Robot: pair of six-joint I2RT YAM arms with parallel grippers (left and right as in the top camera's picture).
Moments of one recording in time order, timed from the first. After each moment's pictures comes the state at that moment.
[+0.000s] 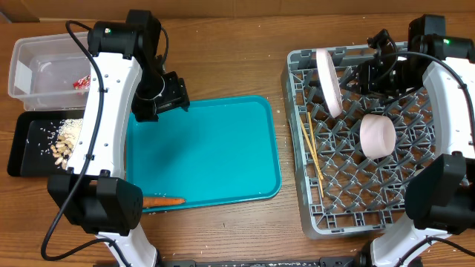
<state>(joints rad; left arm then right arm) -0.11 1.91 1.99 -1.65 0.15 -0.41 -0.16 1.89 1.76 -1.24 -0.60 -0.14</state>
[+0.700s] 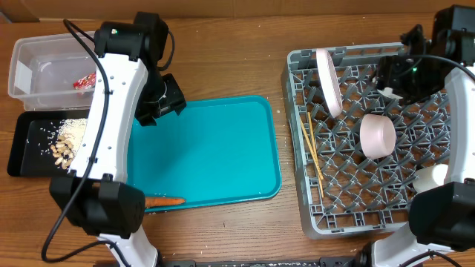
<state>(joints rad) -0.14 1.89 1.99 -1.68 0.02 -0.65 -0.21 1.79 1.85 -1.35 -0.28 0.06</state>
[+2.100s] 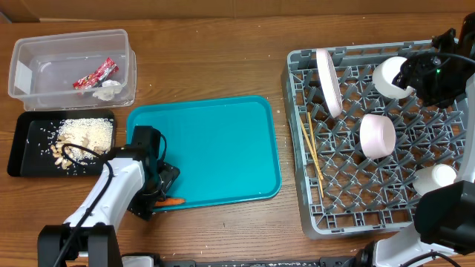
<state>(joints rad) -0.03 1.46 0.72 -0.88 -0.05 -1.11 -0.31 1.79 1.85 -1.33 -0.23 0.12</state>
